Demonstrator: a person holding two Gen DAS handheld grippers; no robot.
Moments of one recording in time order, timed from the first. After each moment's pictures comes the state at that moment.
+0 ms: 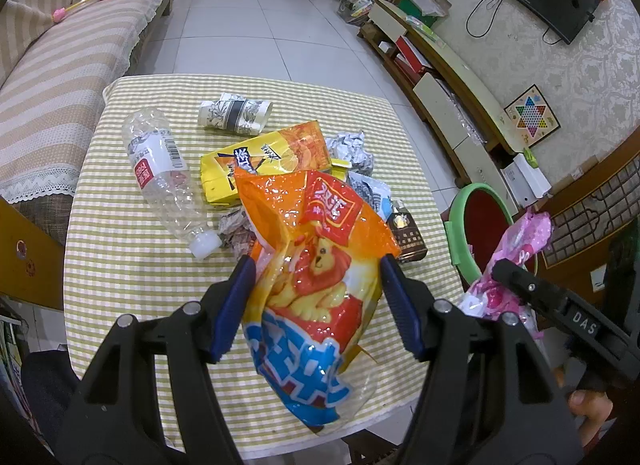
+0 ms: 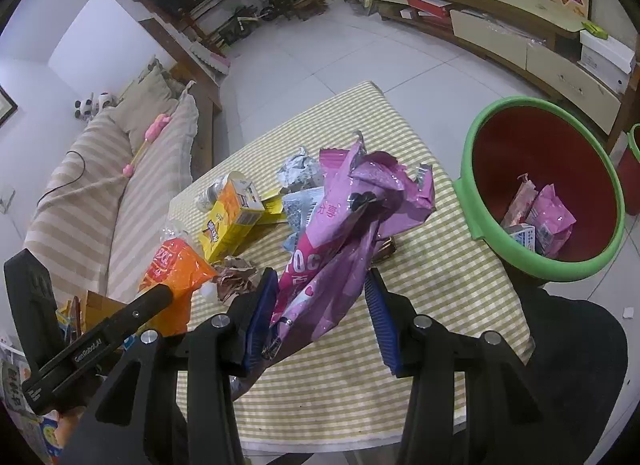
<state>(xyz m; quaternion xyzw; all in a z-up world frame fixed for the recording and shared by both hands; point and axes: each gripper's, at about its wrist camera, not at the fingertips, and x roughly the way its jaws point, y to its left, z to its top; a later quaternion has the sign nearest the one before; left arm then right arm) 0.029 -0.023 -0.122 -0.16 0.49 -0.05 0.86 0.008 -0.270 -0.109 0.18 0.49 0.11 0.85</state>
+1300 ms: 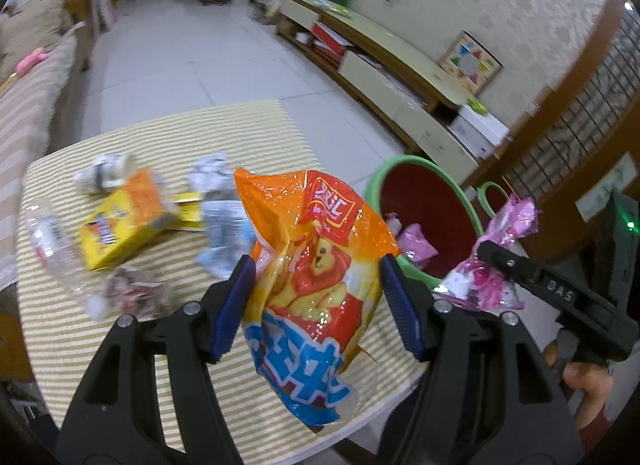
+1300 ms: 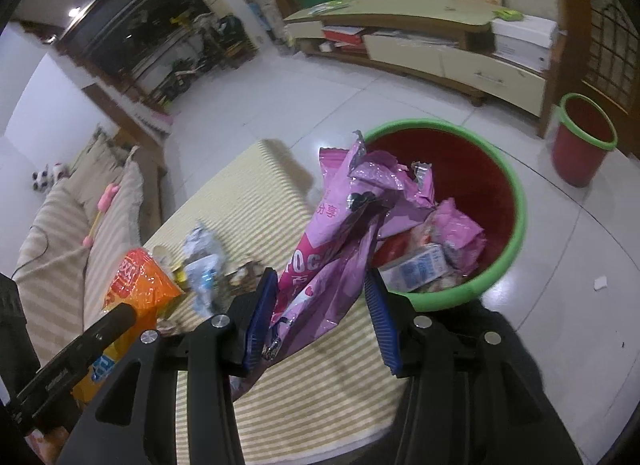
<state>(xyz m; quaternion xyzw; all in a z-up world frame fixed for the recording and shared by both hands) 0.062 -0.157 -0.112 -0.06 0.47 -0.18 0.86 -0.003 -0.410 -0.109 0.23 0.45 -0.02 0.86</state>
